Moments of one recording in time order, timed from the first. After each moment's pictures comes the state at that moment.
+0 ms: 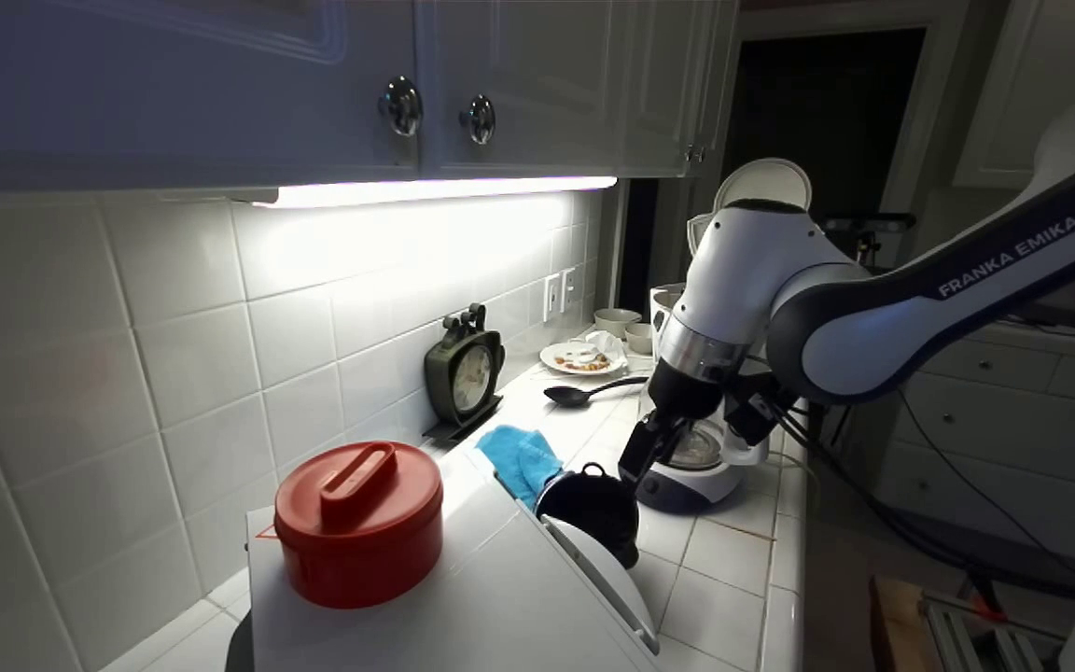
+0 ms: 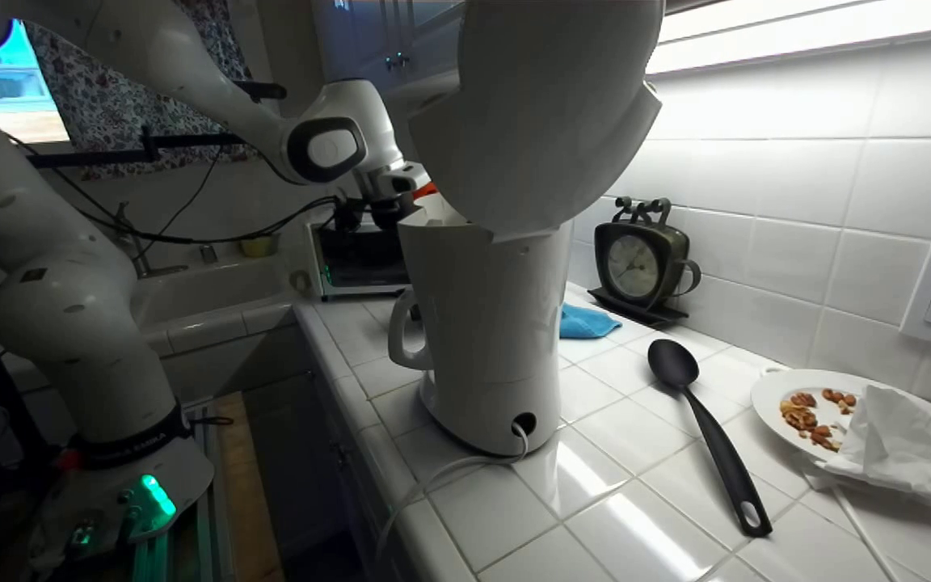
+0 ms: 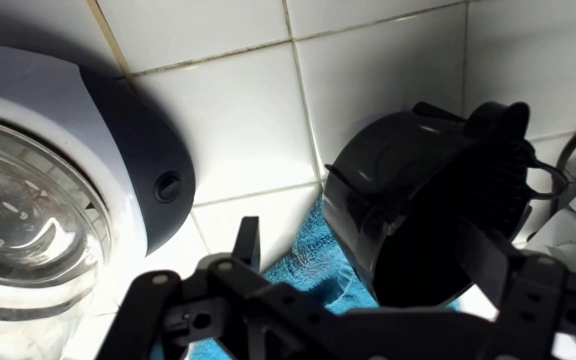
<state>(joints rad) -0.04 -0.31 0.05 -2.58 -0.07 2.53 0.32</state>
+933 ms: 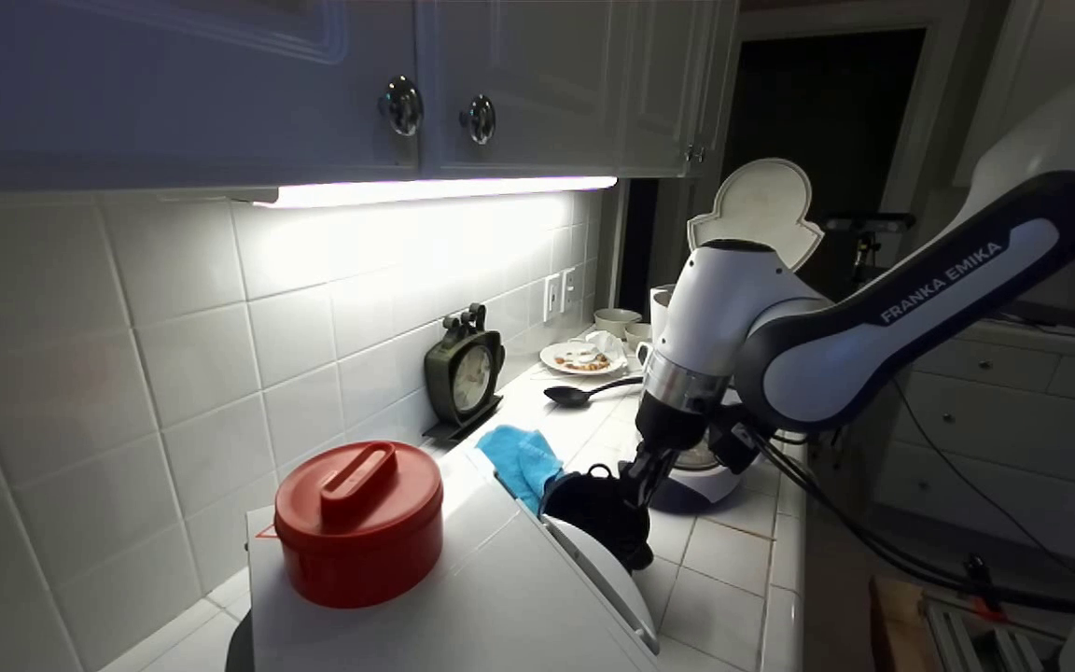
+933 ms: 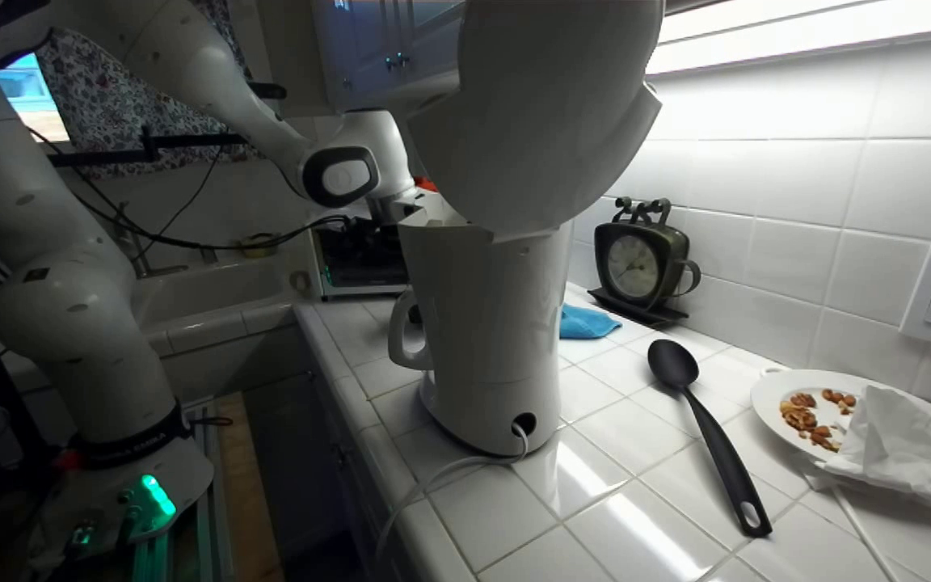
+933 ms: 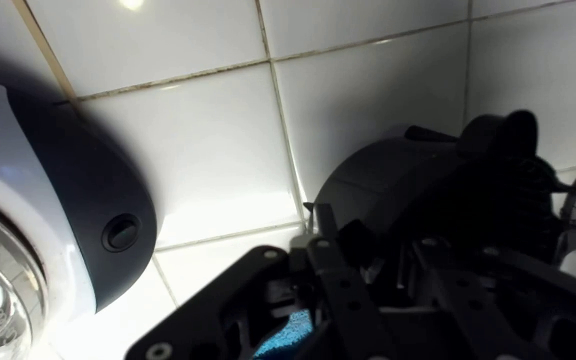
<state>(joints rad) -0.02 -0.20 0.04 -2.58 0.02 2.59 0.23</state>
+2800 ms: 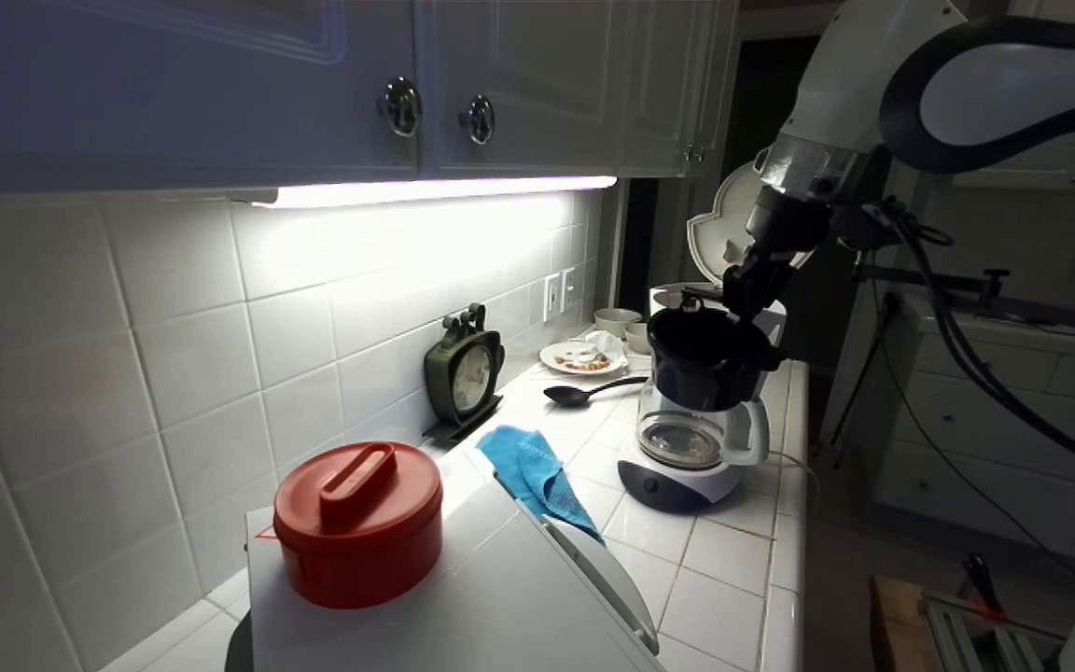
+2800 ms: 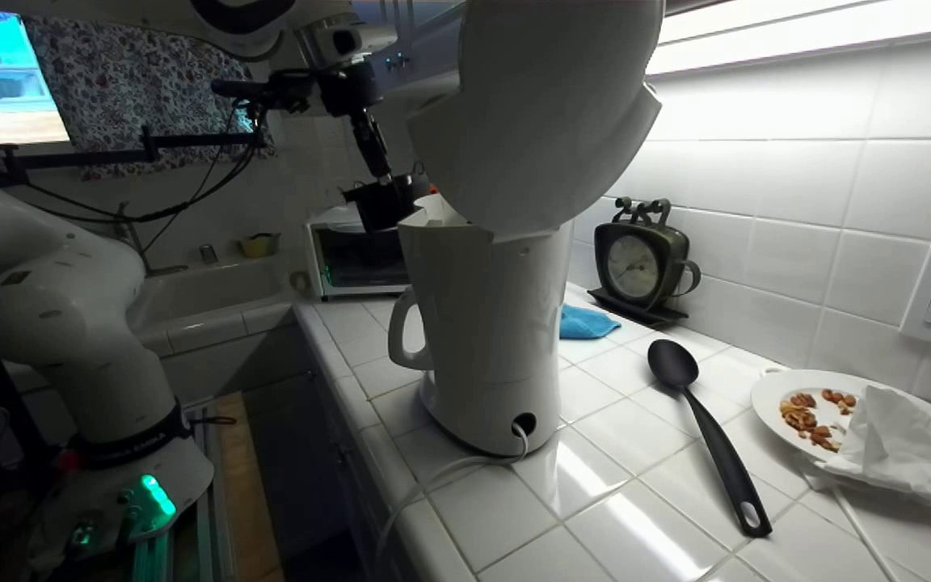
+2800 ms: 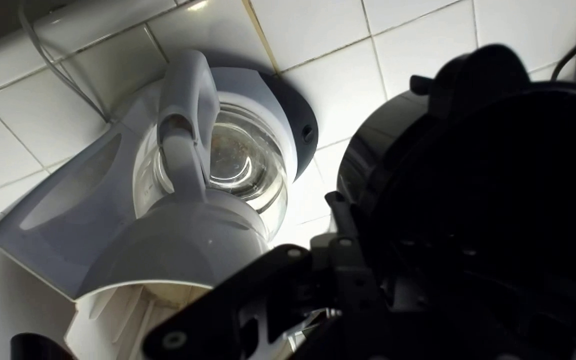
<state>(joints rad) -0.19 -0.67 0.00 -2.39 -0.05 1.99 0.26</state>
